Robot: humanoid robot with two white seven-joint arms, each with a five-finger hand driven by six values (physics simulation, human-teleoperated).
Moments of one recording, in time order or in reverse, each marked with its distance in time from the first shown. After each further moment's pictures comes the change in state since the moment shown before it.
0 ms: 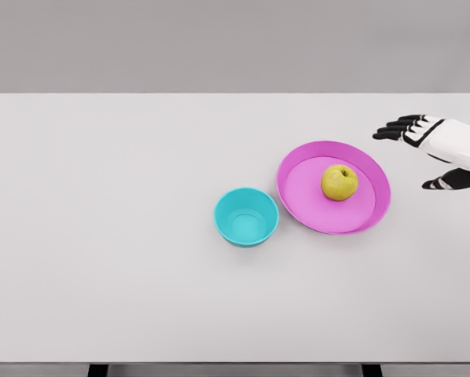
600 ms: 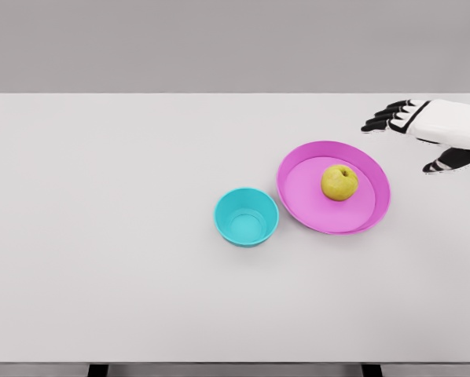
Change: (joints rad) left arm 0.000 0.000 0.000 0.000 0.000 0.000 0.000; right arm -0.233 0.065 0.046 0.020 -0.006 0.000 0.300
